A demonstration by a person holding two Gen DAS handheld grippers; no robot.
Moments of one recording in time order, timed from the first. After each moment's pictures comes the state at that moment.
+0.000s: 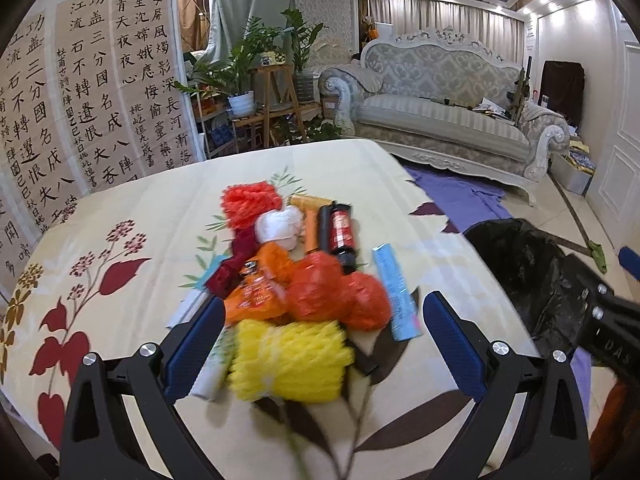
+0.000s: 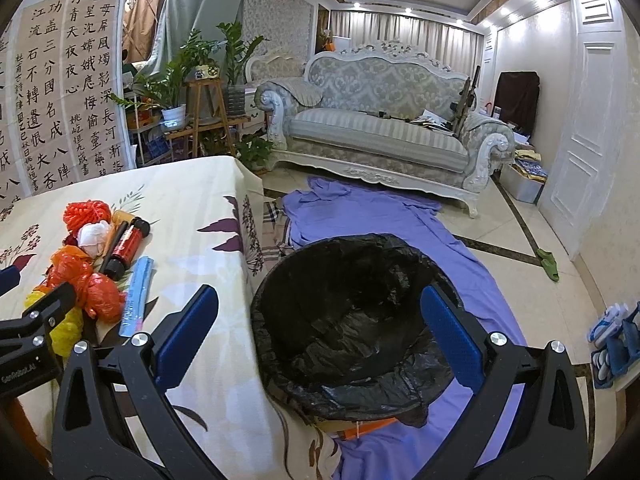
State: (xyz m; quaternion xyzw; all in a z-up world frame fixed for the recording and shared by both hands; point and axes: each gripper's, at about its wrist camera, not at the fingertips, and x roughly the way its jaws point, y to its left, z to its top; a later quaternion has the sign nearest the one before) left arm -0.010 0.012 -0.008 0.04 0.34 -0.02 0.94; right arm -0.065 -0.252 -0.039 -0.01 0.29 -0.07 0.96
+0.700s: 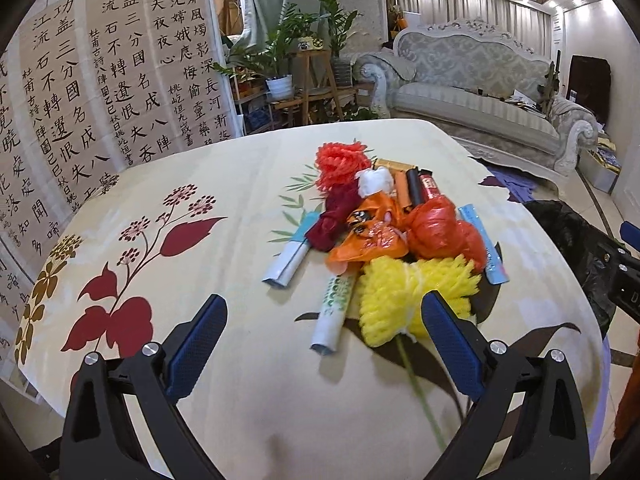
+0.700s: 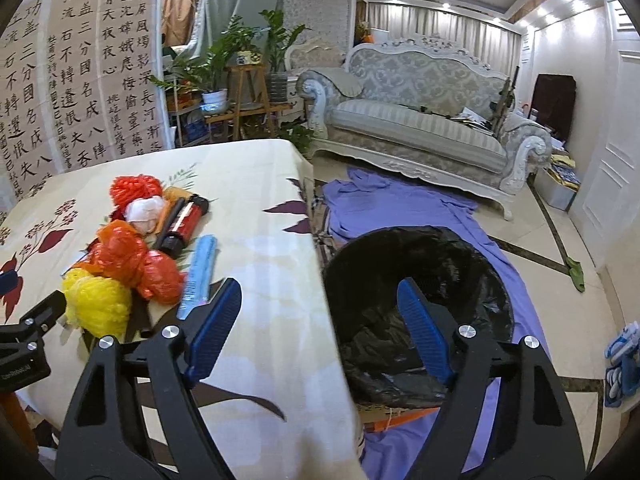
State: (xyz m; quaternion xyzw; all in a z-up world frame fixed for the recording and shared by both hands) left arm -0.034 0.077 -0.015 0.04 0.37 0.03 0.93; right arm -0.067 -0.204 -0.029 -0.02 0.31 0.00 0.95
